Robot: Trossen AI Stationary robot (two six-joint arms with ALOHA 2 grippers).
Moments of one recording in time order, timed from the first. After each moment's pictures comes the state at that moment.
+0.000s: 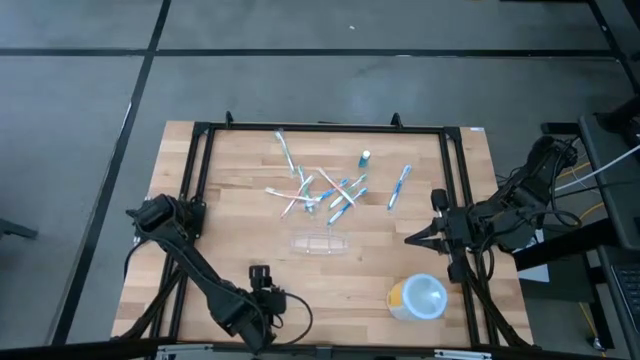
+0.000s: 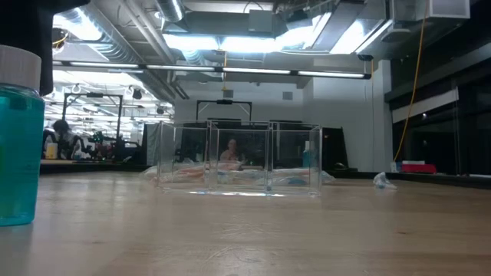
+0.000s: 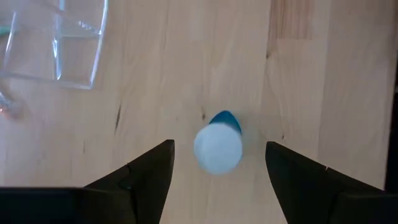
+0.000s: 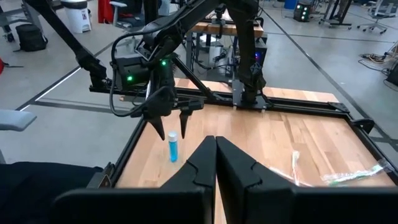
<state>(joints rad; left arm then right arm) -0.80 1.95 1.49 -1.00 -0.44 -0.87 0.83 0.97 1.11 -0.47 0.66 0.18</state>
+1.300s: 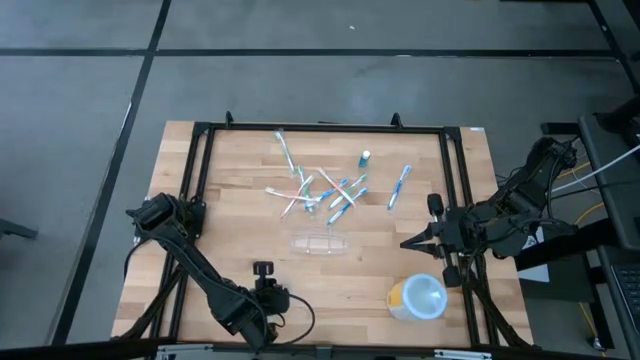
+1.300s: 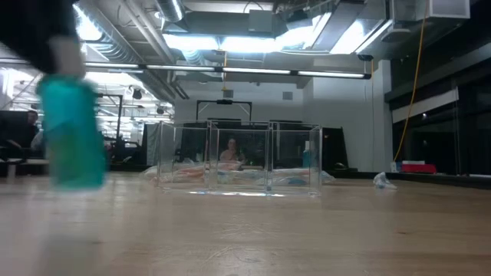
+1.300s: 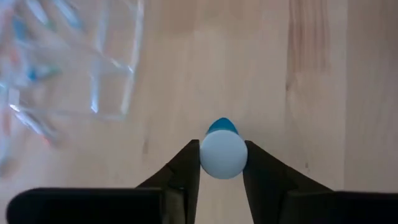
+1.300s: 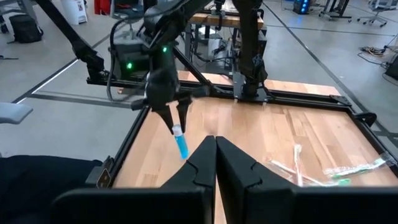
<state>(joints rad) -0.79 1.93 1.50 -0.99 -0.58 -0.80 0.83 1.02 1.11 -0.47 0.66 0.20</state>
